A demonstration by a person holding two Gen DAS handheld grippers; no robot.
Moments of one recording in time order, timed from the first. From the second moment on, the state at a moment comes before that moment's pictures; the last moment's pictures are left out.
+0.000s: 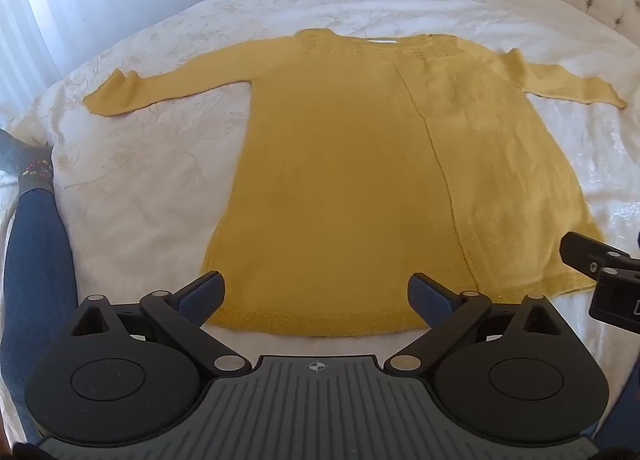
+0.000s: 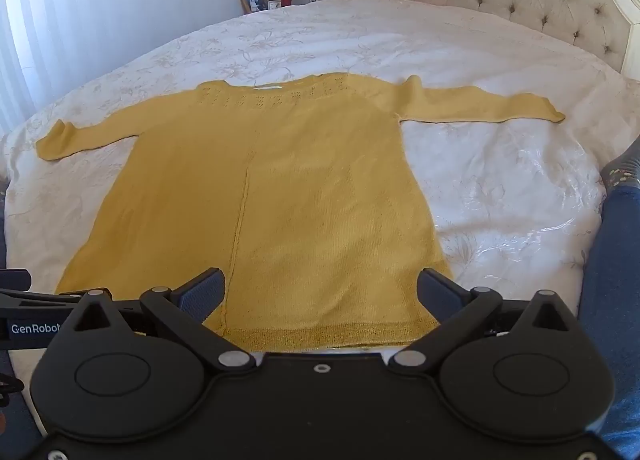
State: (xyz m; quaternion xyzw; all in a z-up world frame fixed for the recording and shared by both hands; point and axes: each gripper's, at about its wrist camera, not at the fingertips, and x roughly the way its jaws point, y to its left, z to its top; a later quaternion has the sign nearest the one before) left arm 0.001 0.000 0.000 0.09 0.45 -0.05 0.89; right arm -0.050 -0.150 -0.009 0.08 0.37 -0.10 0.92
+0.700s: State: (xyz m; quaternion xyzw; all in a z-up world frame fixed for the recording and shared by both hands) left arm 0.001 -0.002 -0.005 0.08 0.46 -0.06 0.88; right arm -0.046 -0.150 -0.020 0.08 0.39 -0.11 0.91
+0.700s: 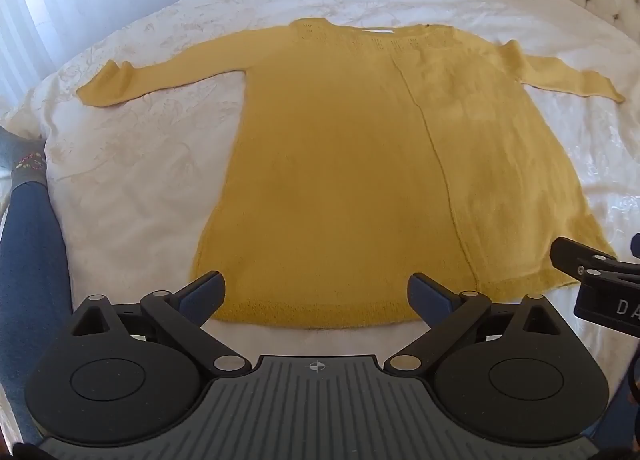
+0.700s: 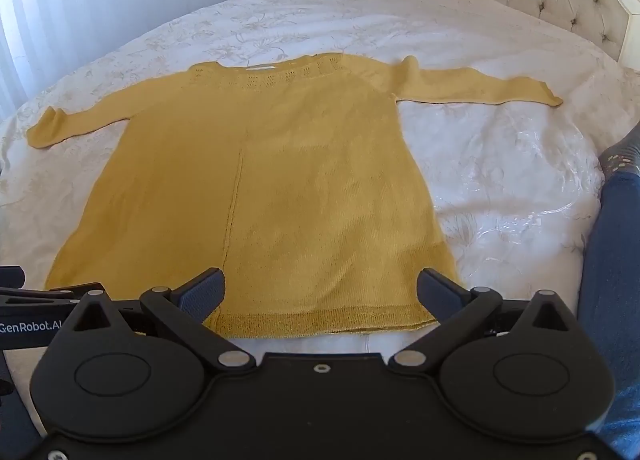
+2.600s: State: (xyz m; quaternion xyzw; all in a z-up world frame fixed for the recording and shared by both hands) left arm 0.009 0.003 -0.023 0.09 0.49 -0.05 0.86; right arm -0.027 -0.138 -0.042 0.07 0.46 -0.12 0.88
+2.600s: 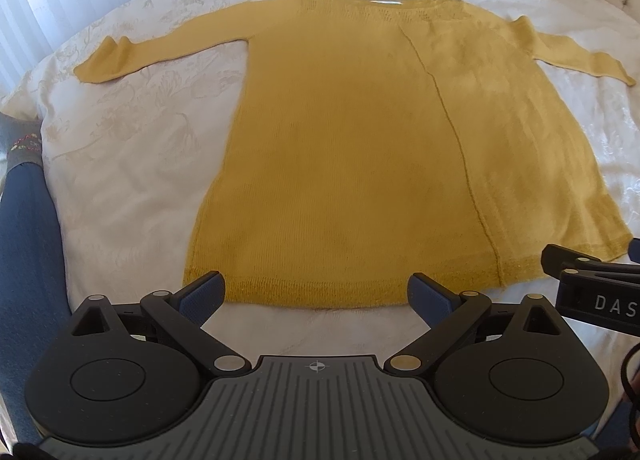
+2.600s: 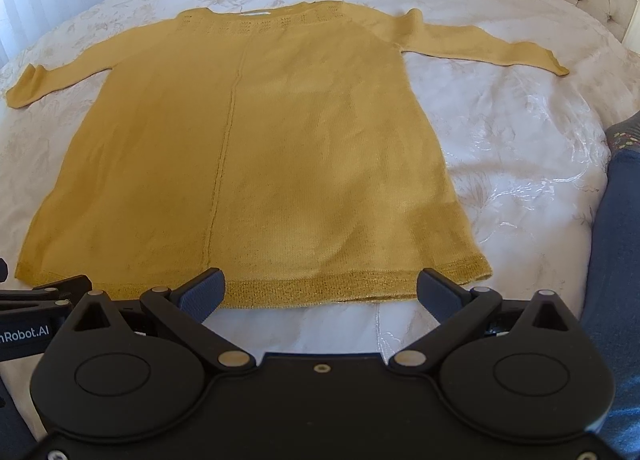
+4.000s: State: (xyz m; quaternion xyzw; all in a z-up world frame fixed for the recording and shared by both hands) left arm 0.081 0.016 -0.080 0.09 0.52 -0.10 0.84; right arm 0.041 -0.168 -0.095 0.13 0.55 -0.10 0.82
